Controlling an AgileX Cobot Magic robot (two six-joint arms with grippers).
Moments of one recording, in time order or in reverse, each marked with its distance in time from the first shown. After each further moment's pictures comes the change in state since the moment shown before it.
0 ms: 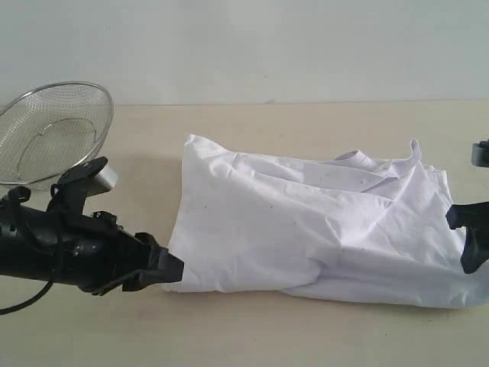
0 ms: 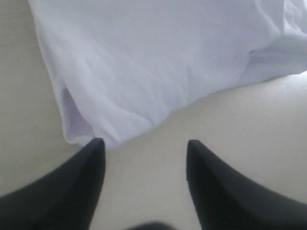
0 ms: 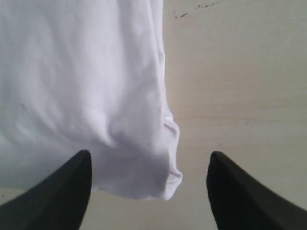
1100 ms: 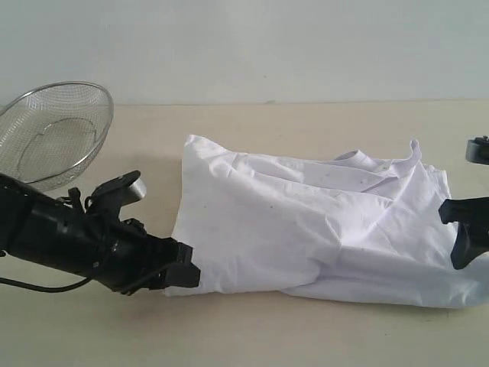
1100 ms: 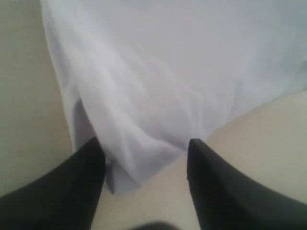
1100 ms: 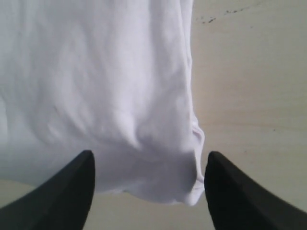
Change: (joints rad) left arm 0.000 0.233 -0.118 -0.010 0.015 -0.033; right arm 0.000 0.000 0.000 0.087 -0.006 -0.055
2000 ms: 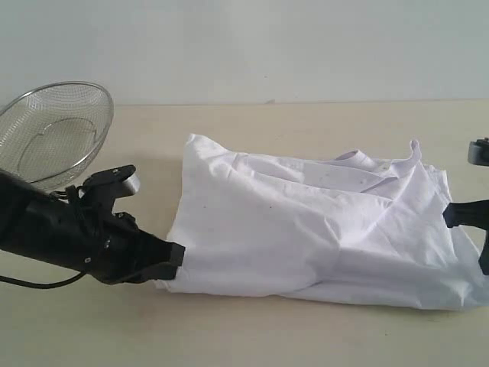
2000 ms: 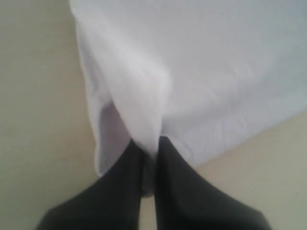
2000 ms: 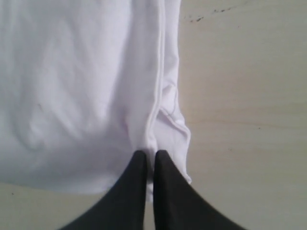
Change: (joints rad) left arm 0.000 -0.037 0.000 0.102 -0.095 -0.043; right arm 0.000 0.000 0.000 -0.045 0.000 0.015
